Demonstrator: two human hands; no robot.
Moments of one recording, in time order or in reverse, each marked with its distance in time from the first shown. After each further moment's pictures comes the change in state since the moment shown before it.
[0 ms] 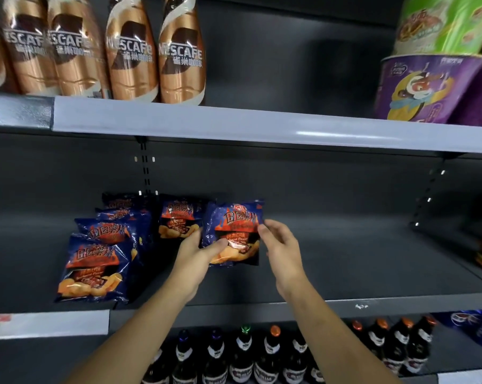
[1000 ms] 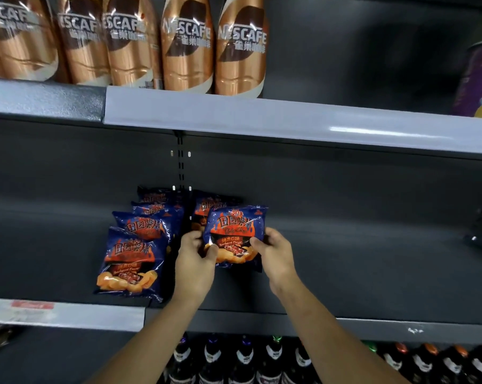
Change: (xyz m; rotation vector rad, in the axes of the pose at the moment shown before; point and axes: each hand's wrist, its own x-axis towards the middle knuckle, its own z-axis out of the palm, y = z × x) left_hand 0.016 -0.032 -0.064 0.388 0.419 0.009; right_hand 0.039 0.061 0.075 -0.123 -0.106 0.053
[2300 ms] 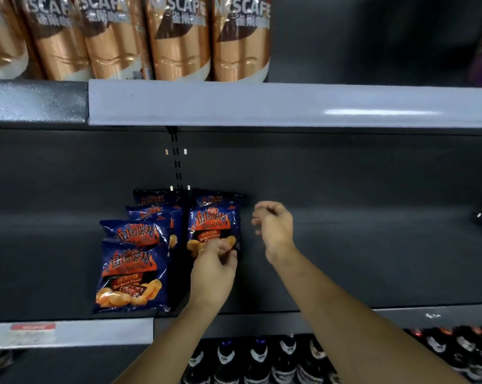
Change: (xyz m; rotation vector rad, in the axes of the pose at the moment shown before) left_hand 0.000 -0.008 0.011 0.228 -0.143 0.170; right_hand 0.035 -0.026 0.028 0.156 0.182 0.018
